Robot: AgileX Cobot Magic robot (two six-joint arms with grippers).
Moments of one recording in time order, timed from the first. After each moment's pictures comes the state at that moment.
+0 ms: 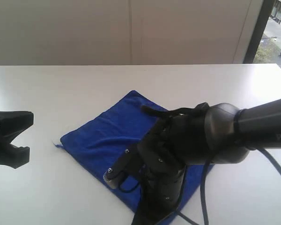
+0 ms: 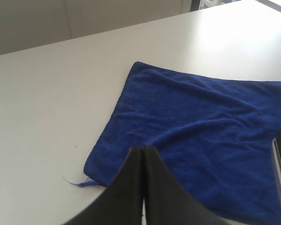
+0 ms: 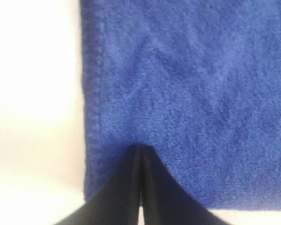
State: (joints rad) left arm -0.55 0.82 -0.39 -0.75 0.00 0.71; right arm 0.76 1.83 -1.00 -0.11 0.75 0.04
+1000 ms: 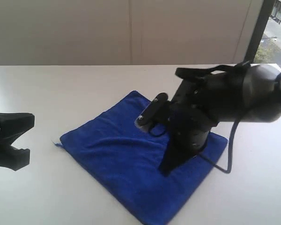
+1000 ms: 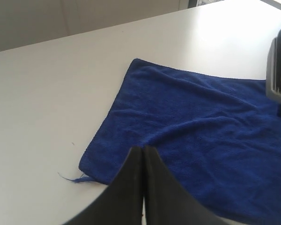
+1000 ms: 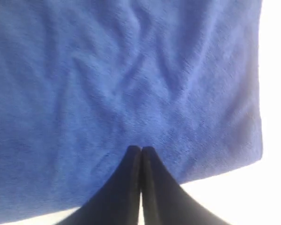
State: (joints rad) left arm -0.55 0.82 -0.39 -0.75 0.02 0.71; right arm 0.57 1.76 -1.06 -0.47 0.76 0.18
